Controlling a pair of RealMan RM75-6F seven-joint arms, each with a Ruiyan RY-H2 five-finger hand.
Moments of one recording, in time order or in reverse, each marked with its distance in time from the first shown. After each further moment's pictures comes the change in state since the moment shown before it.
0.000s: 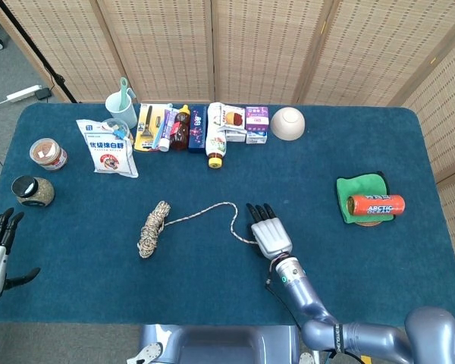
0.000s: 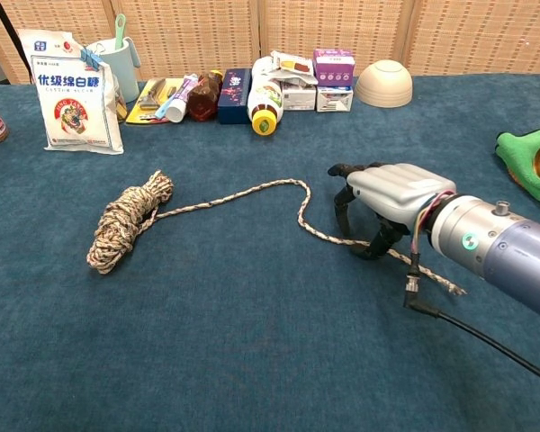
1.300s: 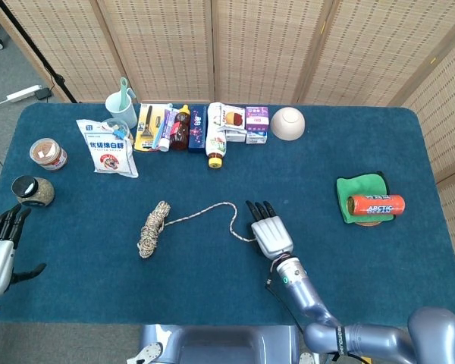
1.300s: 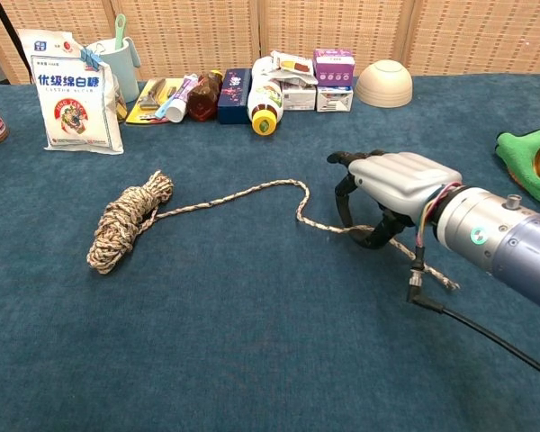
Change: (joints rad) left arm -0.043 -0.028 -0.023 0.019 -0.026 -0.050 0.008; right arm -0.009 0.028 -0.012 -0.037 -0.055 0.053 0.036
